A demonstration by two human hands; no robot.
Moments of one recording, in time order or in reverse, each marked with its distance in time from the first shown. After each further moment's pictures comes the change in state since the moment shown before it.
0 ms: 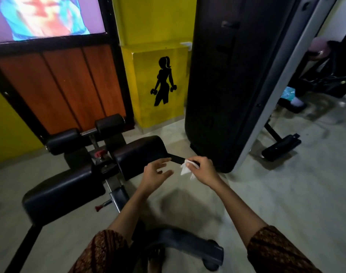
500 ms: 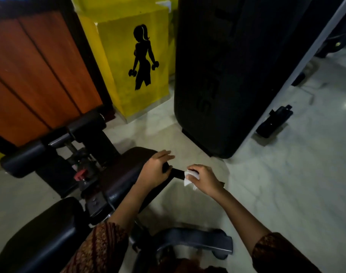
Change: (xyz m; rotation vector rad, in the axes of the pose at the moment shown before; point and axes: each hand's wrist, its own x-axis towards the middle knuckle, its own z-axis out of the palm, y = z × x) left_hand 0.186 -0.056 -0.028 0.502 -0.291 0.326; right_hand 0.129 0.033 0.061 -0.157 -0.065 0.144
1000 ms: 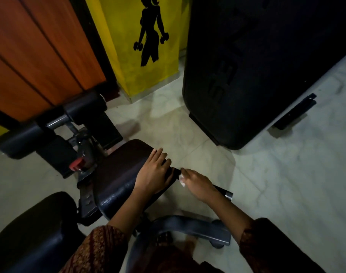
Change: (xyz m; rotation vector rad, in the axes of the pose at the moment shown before) left_hand 0.021 -0.033 0.030 0.451 -0.037 0.082; right_hand 0.050 0.031 0.044 -0.533 -0.263 -0.288
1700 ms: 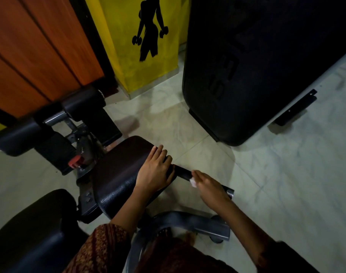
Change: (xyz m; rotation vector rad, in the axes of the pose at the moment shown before) left_hand 0.002 0.000 0.006 0.081 0.039 0.014; right_hand -0.030 0.003 -0.015 -0.026 0.002 0.104
